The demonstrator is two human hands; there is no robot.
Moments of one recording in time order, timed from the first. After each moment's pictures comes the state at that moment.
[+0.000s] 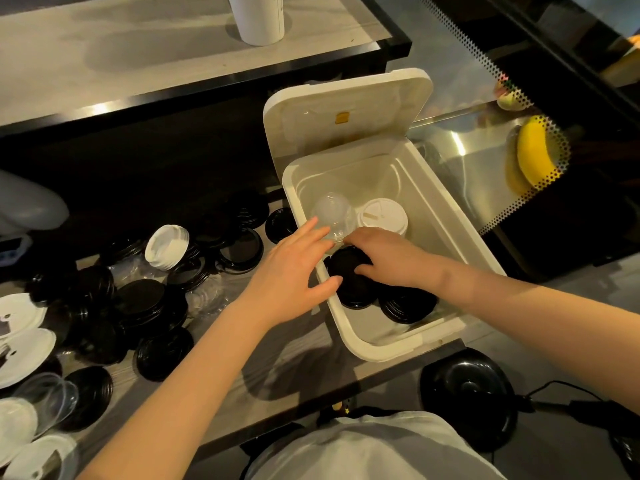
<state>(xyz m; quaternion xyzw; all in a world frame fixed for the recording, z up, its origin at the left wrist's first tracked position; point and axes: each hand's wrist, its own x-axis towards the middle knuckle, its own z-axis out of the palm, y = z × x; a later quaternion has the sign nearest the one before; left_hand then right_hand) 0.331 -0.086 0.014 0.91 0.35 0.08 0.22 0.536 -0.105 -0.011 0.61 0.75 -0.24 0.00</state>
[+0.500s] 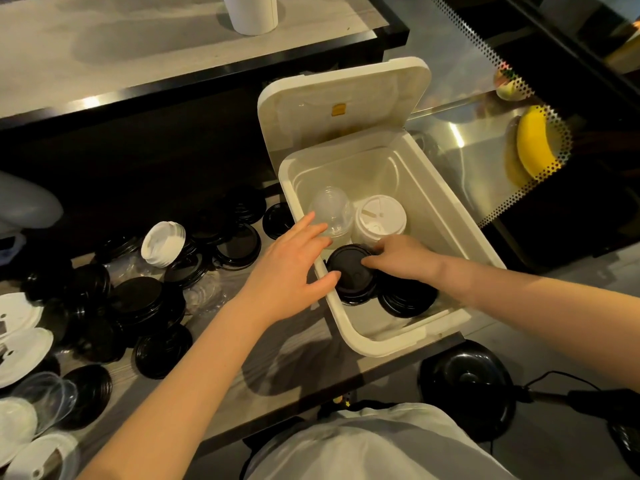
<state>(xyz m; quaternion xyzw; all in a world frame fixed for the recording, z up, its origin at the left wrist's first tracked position) 0.332 -0.087 0.012 0.91 0.35 0.09 0.21 0.547 -0.113 -0.024 0.77 0.54 -0.35 0.02</state>
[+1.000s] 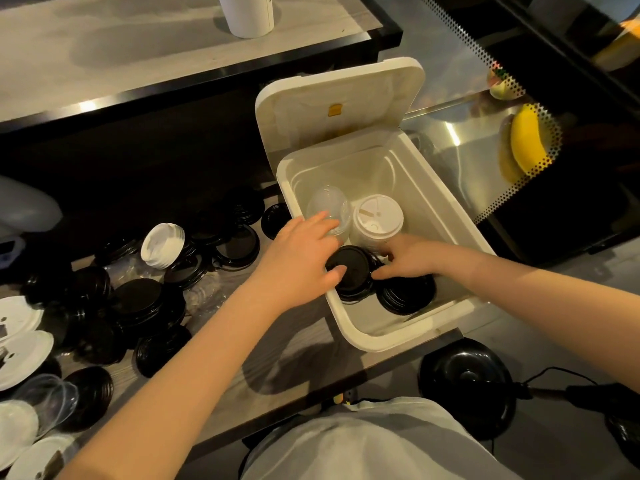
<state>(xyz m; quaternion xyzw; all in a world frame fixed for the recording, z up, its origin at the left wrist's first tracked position) 0.352 -0.084 0.035 0.94 0.32 -0.03 0.11 0.563 -0.114 -0.014 0.70 0.59 -0.38 0.13</state>
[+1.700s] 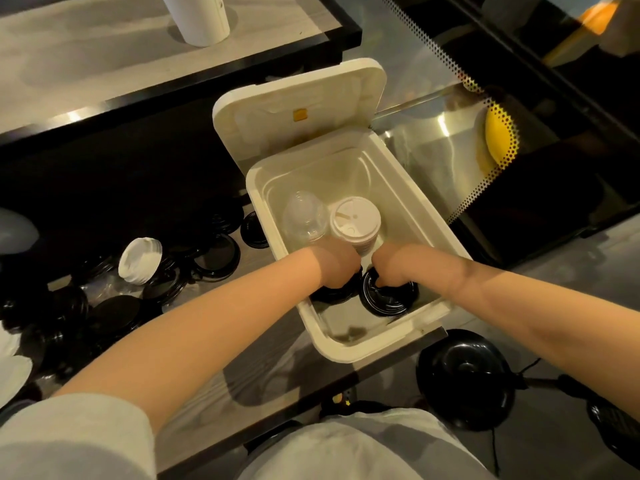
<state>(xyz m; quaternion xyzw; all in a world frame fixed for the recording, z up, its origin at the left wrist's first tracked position) 0.459 -0.057 -0.023 0.91 0.15 -0.38 0.03 0.564 -0.118 -0.007 0.64 0.63 -0.29 0.33</state>
